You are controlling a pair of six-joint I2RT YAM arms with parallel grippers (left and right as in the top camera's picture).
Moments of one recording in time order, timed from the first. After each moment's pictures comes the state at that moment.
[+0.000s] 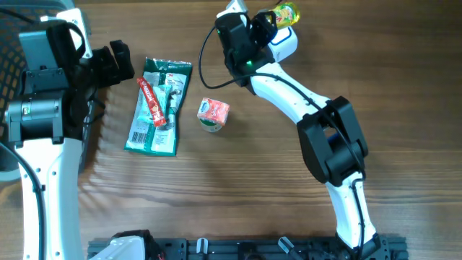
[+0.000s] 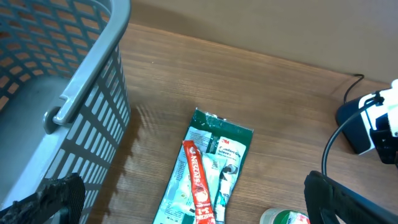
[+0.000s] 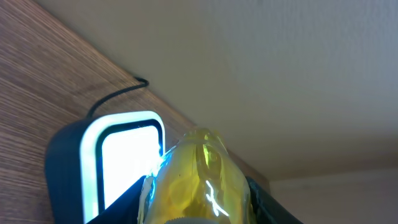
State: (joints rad) left arm 0.08 1.33 1.54 -0.91 -0.02 -0.16; right arm 0.56 2.29 1.79 -0.03 0.96 -0.62
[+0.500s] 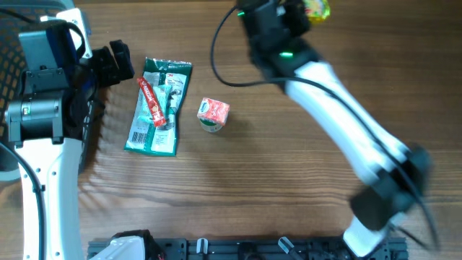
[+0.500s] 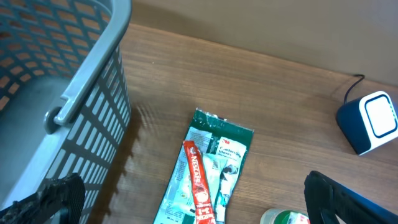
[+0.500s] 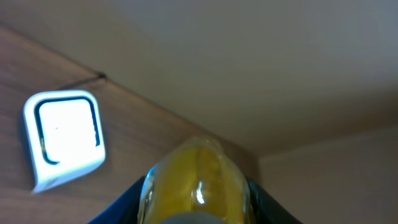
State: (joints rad) left arm 0.08 1.33 1.54 -0.92 -0.02 -0.16; right arm 0.54 1.85 1.78 -0.56 0.87 -0.36
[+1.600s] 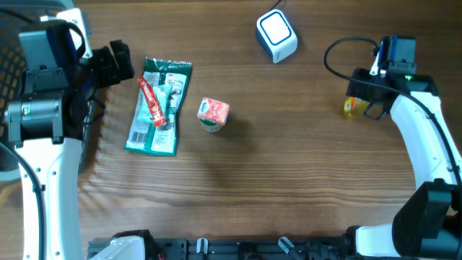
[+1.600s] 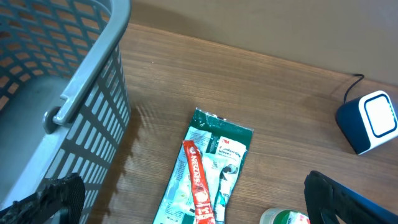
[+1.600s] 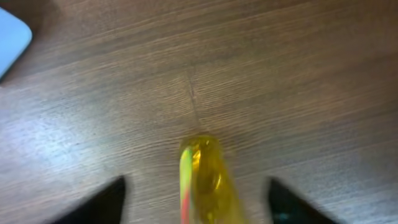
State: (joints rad) left arm 0.08 1.33 1.54 -0.91 -0.02 -0.16; right arm -0.09 1.60 1.20 -0.67 0.09 0.18
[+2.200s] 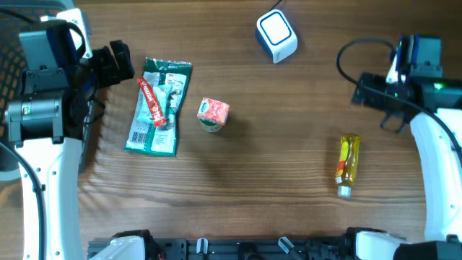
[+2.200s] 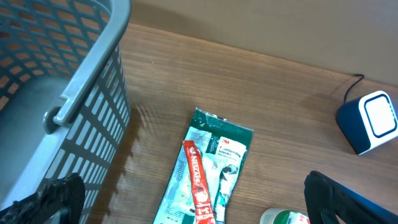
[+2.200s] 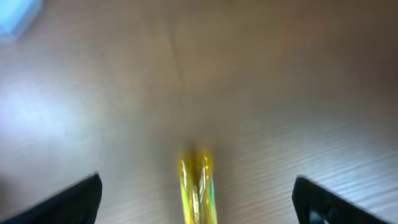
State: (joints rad) left arm 0.08 1.33 1.54 -0.91 -0.02 -0.16; right arm -0.09 1.42 1.35 -1.13 0.12 0.22
